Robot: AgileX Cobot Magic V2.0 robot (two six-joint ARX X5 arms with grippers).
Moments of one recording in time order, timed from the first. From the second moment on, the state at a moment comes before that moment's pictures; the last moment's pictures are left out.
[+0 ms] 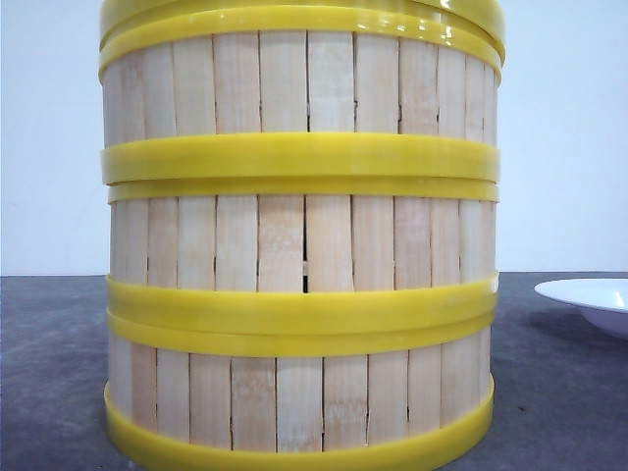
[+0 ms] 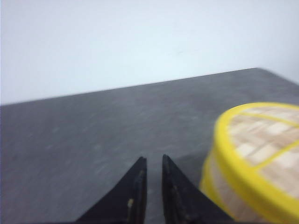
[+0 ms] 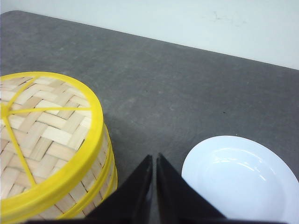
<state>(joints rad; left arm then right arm) -0.29 0.34 0.75 -0.59 0.05 0.00 0.89 0.61 1.08 -0.93 0.47 0.26</state>
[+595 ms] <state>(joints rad) -0.04 0.05 0.15 -0.26 -0.08 -0.06 0.89 0.61 1.08 -0.93 0.47 0.26</state>
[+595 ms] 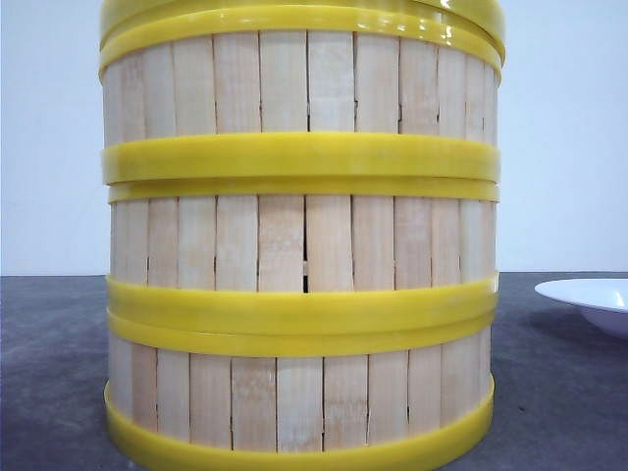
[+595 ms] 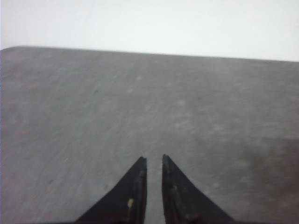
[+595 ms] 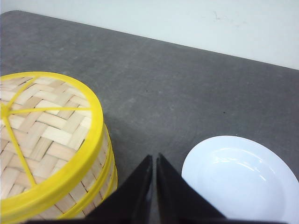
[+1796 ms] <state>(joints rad) -0.03 0.00 0.05 -0.24 -0.10 0.01 0.89 0.61 1.08 -0.93 0.47 0.26</state>
